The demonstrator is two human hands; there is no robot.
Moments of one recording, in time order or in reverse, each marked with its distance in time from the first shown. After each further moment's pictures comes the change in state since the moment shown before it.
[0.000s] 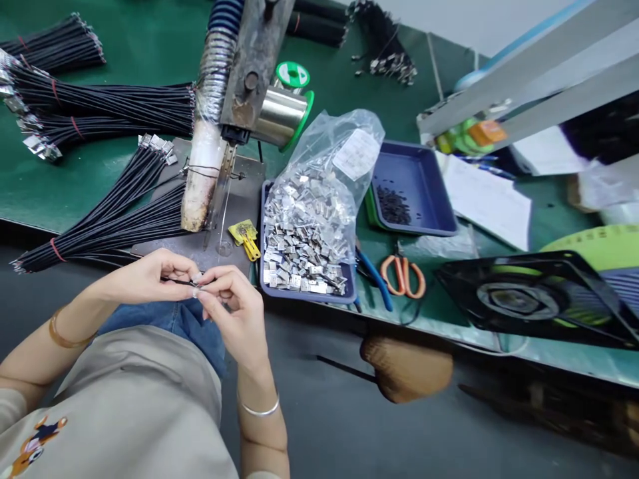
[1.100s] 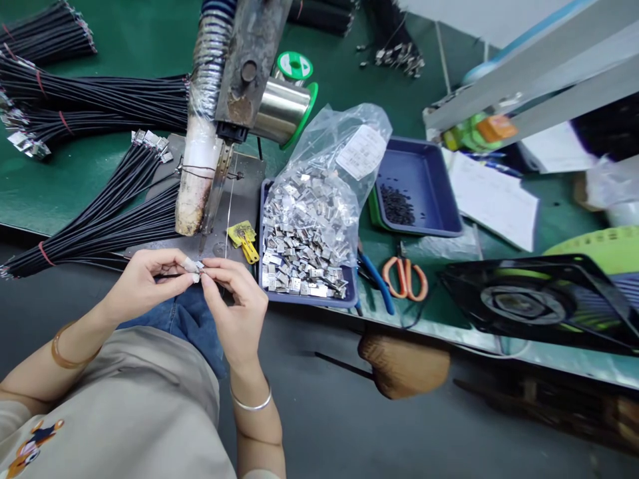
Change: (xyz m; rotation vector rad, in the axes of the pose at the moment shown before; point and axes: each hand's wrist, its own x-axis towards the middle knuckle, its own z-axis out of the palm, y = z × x) left_hand 0.003 -0.008 0.024 -0.055 0.491 0.108; right_hand 0.010 0.007 0.007 -0.225 0.242 -0.163
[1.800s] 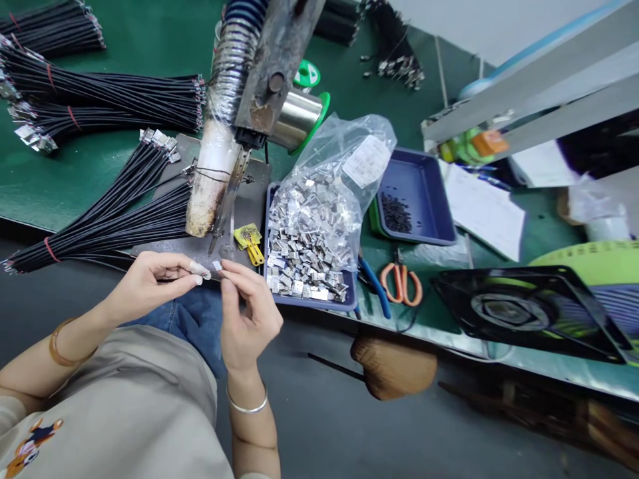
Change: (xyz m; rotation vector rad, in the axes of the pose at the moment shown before) left_hand -0.005 -0.004 -0.004 -0.004 -0.043 0.007; right_hand -0.013 0.004 0.005 -0.159 0.220 -0.200
